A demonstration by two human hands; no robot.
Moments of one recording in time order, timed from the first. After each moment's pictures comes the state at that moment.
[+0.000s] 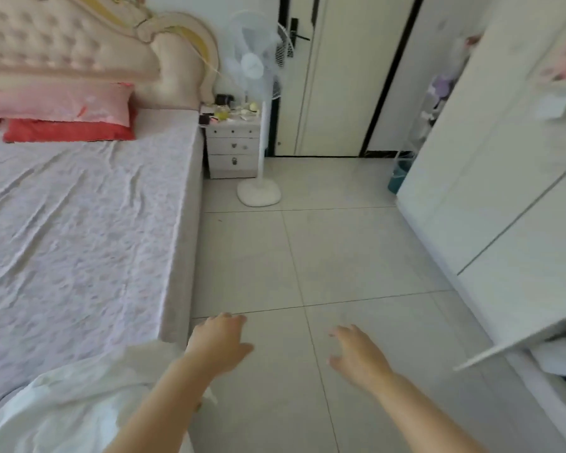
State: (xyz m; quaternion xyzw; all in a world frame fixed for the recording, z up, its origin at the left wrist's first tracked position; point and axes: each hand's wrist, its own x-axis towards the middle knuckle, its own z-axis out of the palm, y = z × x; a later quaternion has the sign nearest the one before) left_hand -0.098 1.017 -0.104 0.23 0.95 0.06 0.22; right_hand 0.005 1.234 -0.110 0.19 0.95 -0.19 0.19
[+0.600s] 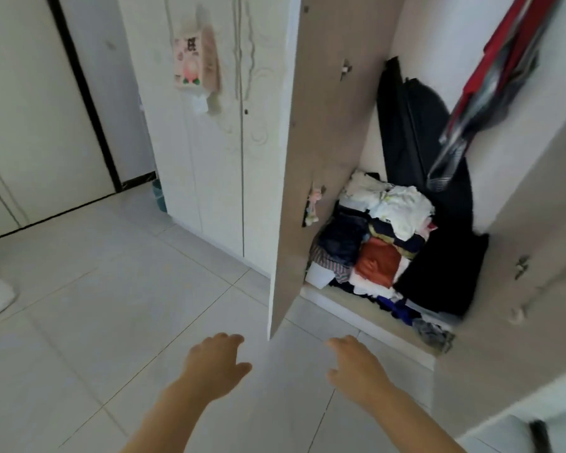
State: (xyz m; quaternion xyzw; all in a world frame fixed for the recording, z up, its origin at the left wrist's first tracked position) left_hand 0.138 1.485 -0.075 0.59 0.79 0.01 0.19; right_hand 0.361 1.569 -0.080 0.53 0.82 -0.21 0.06
